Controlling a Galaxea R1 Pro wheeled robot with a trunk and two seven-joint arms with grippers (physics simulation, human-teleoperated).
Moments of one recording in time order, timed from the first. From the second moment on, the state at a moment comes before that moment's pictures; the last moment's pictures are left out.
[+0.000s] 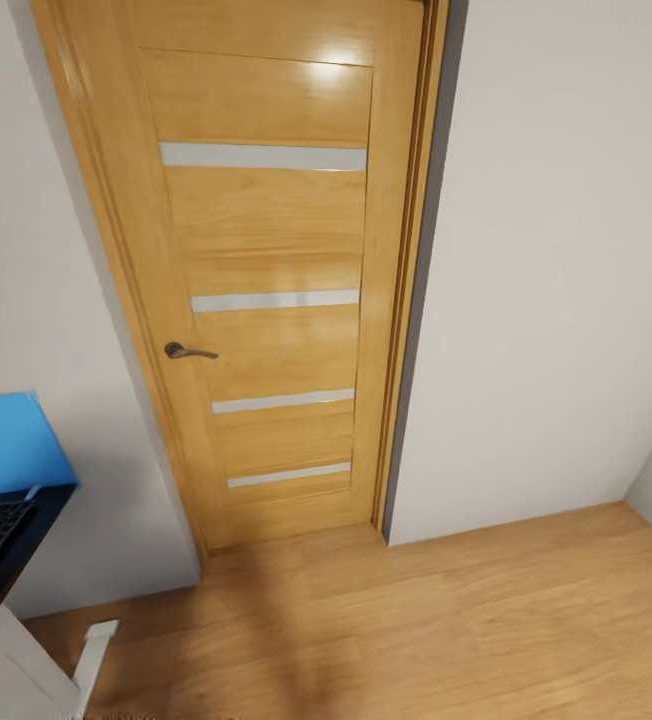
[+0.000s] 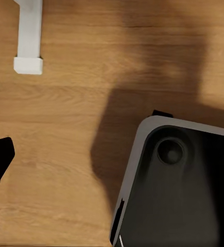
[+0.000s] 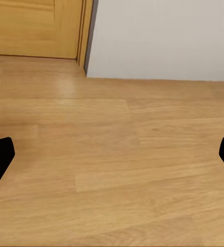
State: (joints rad) left arm 0.00 0.04 -0.05 -0.02 0.27 -0.48 0.12; right arm -0.12 -0.02 0.04 -0.05 0.27 -0.98 -0.38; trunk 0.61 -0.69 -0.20
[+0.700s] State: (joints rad) left arm 0.00 0.04 -0.05 -0.03 0.27 -0.48 0.12; right arm -0.12 -0.02 0.04 -0.05 0.27 -0.98 -0.38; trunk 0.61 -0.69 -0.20
